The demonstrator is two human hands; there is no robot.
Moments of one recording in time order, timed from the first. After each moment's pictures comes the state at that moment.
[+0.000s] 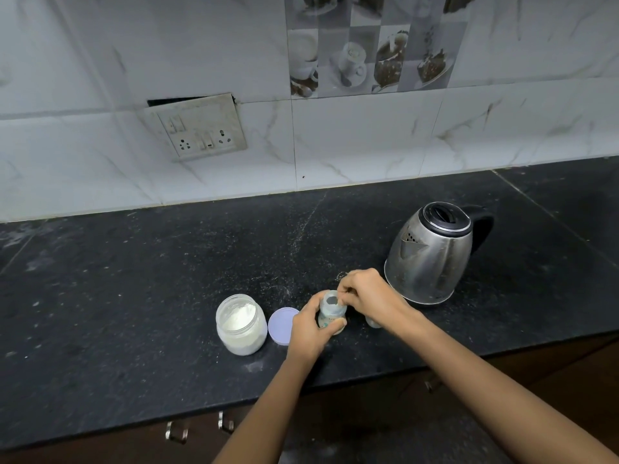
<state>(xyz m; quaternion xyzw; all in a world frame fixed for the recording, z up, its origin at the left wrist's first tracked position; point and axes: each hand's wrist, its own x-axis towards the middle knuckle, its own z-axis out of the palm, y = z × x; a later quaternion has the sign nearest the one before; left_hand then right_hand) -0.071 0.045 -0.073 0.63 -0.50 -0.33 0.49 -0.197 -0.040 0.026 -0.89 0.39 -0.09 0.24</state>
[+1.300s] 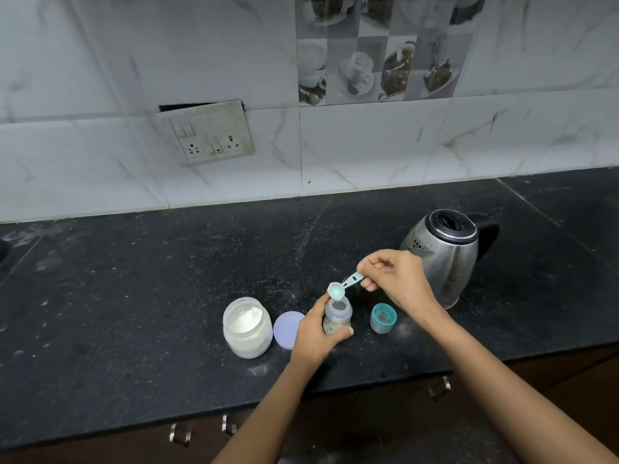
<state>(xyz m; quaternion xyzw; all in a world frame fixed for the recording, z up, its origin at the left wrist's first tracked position) -0.067 0.046 -0.073 0.66 -0.49 -0.36 0.45 -0.213 -0.036 0.069 -0.70 0.46 -0.33 0.44</state>
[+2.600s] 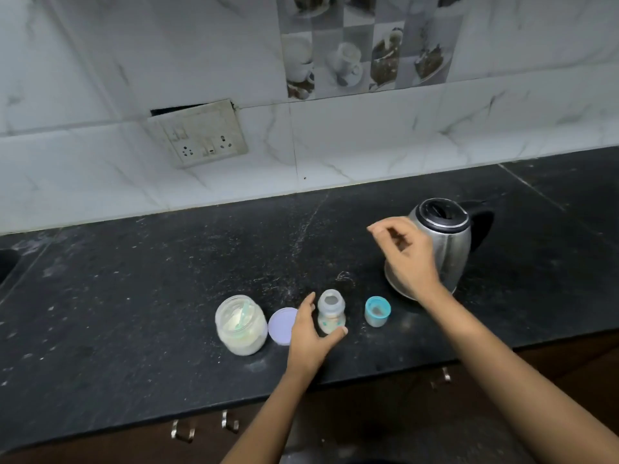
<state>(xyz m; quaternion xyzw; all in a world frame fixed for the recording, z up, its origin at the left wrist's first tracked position) -0.081 0.062 -0.075 0.71 -0.43 -0.31 0.46 -0.233 -0.062 0.062 -0.72 0.34 -0.52 0.31</state>
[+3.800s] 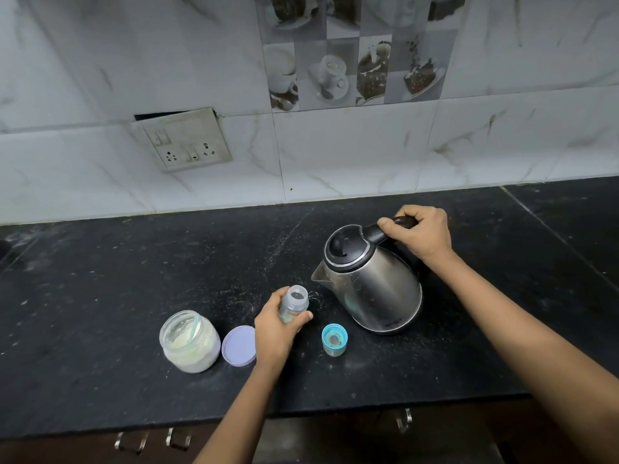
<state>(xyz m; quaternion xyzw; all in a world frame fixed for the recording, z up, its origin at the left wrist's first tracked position) -0.111 -0.005 -0.049 0.75 -0.34 -0.22 0.52 -0.311 -0.212 0.077 -0.77 0.40 -0.42 0.27</state>
